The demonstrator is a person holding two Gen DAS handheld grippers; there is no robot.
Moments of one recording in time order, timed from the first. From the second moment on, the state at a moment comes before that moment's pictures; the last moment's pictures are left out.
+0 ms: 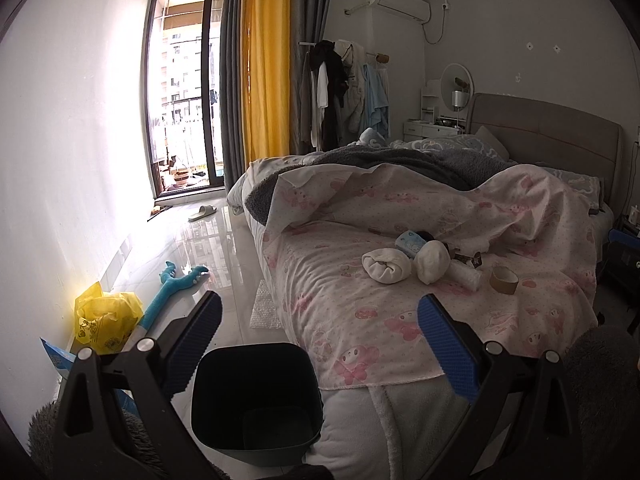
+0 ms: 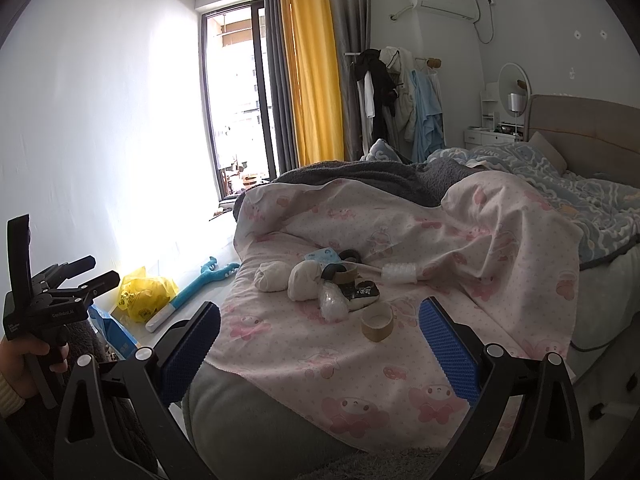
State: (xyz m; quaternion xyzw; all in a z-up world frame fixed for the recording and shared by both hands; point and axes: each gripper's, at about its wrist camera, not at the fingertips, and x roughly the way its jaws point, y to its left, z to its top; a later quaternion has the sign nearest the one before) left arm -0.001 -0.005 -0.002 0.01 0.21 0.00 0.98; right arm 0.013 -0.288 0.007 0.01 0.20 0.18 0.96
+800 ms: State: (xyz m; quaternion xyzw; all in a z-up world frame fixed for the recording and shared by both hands) left arm 0.005 -0.020 -0.007 0.02 0.22 -0.02 0.98; right arm 0.029 -0.281 -0.011 -0.02 0.26 0.16 0.95
